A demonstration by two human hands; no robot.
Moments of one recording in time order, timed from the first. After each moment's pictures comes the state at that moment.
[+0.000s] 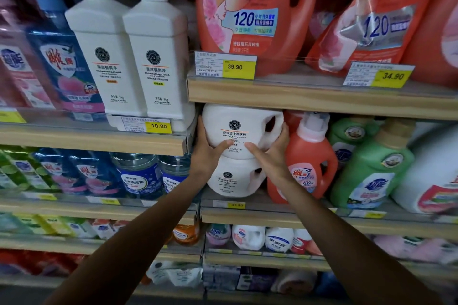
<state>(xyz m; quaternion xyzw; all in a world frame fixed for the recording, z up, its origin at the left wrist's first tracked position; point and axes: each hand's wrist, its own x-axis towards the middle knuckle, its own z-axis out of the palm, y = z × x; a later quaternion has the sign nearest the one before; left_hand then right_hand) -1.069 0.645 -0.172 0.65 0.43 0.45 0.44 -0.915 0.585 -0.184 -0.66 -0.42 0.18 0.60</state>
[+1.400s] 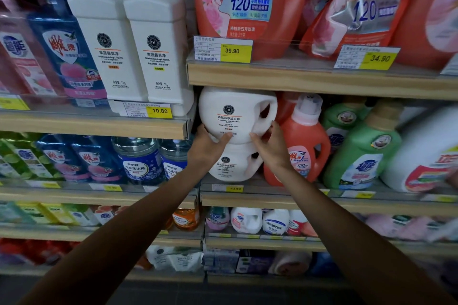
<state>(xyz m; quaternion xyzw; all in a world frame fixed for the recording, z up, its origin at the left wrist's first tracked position) -1.077 0.623 -0.171 0.68 0.53 0.33 0.39 -0.921 0.558 -0.177 -0.71 -0.44 0.17 0.52</state>
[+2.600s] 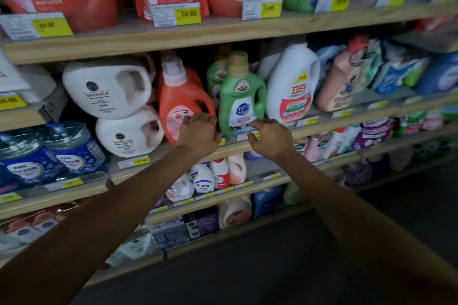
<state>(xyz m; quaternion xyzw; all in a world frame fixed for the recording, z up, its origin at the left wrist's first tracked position) -0.914 0.411 -0.152 0.95 0.30 0.08 -0.05 -0.775 0.281 -0.167 -0.85 -0.48 -0.06 0.17</state>
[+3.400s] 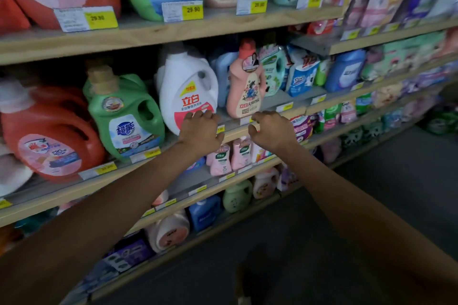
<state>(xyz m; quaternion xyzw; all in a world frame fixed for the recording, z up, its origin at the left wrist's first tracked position) -0.655 0.229 -0.136 0.98 0.19 0.08 -0.06 -0.536 0.085 -0.145 -0.89 -0.42 -0.11 0.15</state>
